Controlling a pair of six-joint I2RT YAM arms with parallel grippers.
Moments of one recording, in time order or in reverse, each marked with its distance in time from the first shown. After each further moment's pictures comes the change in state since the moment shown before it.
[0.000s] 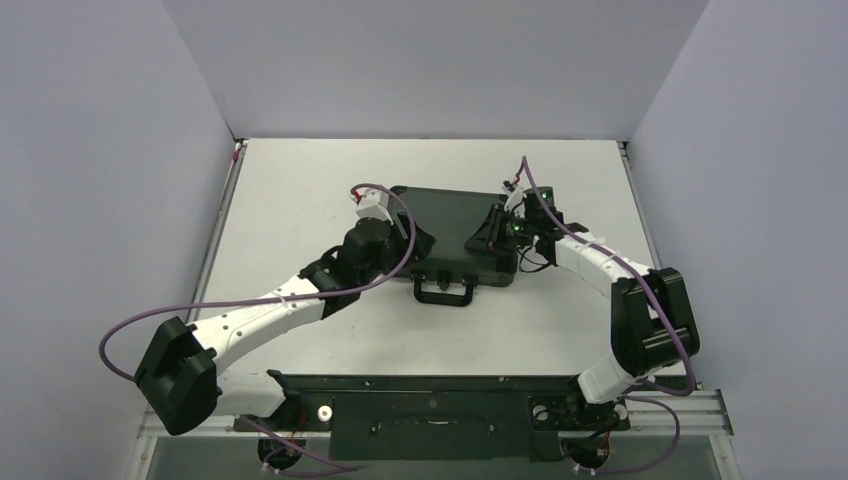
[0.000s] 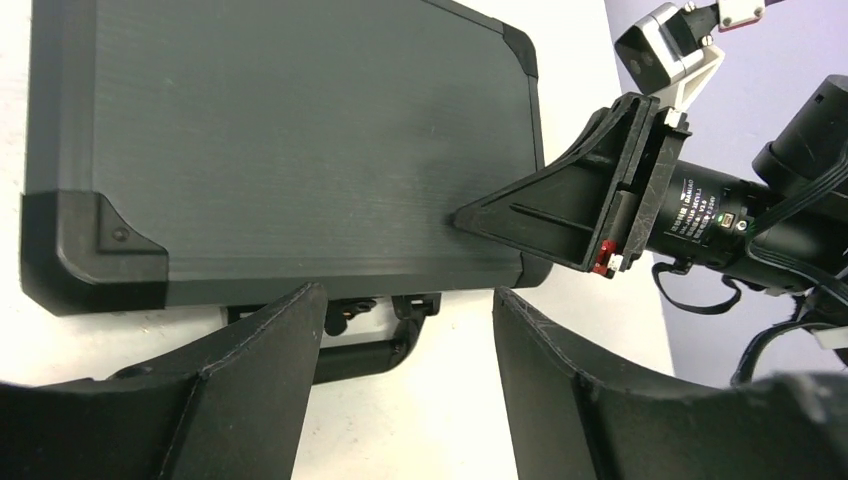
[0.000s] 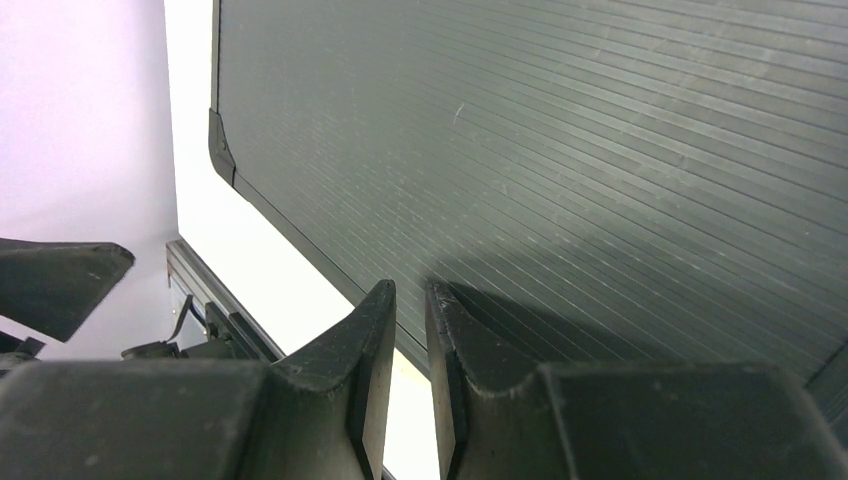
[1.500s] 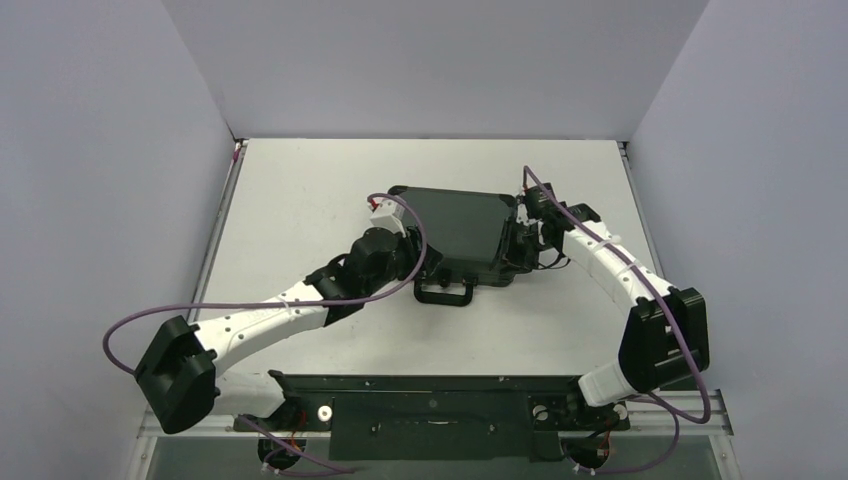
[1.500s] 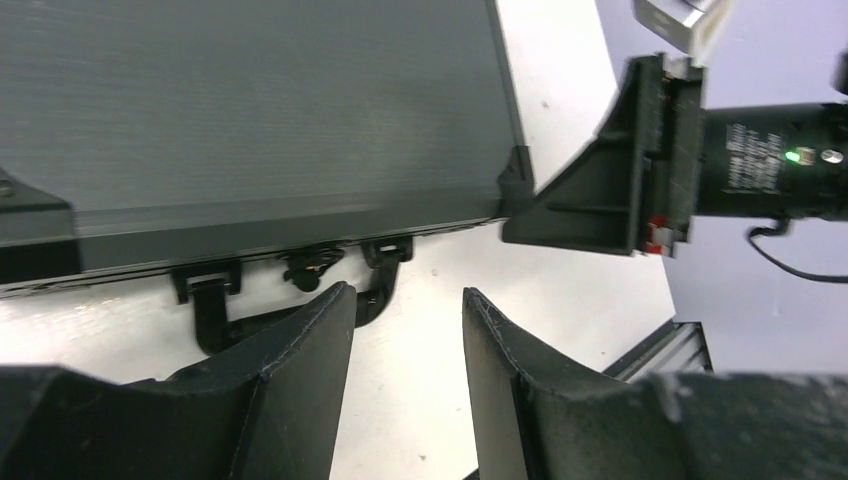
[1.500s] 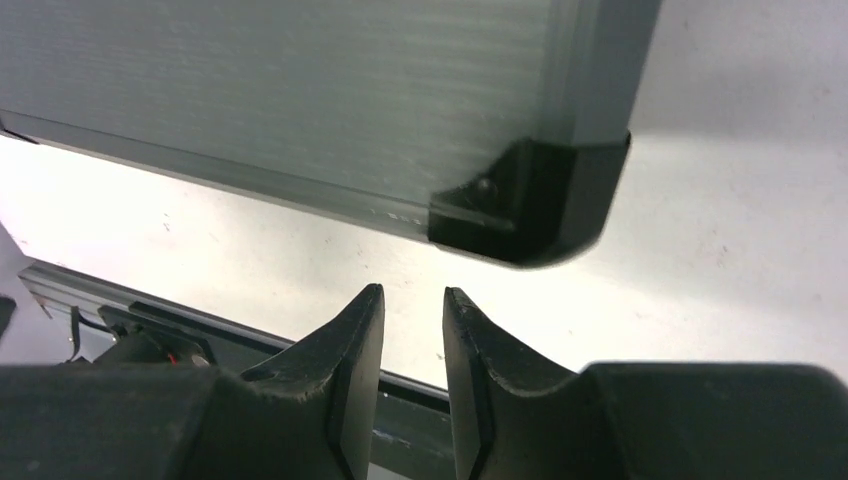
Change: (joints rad) left arm -0.074 0.004 -0.008 0.013 0.069 0.061; right arm 0.027 -0.108 0.204 -0.655 0.298 -0.029
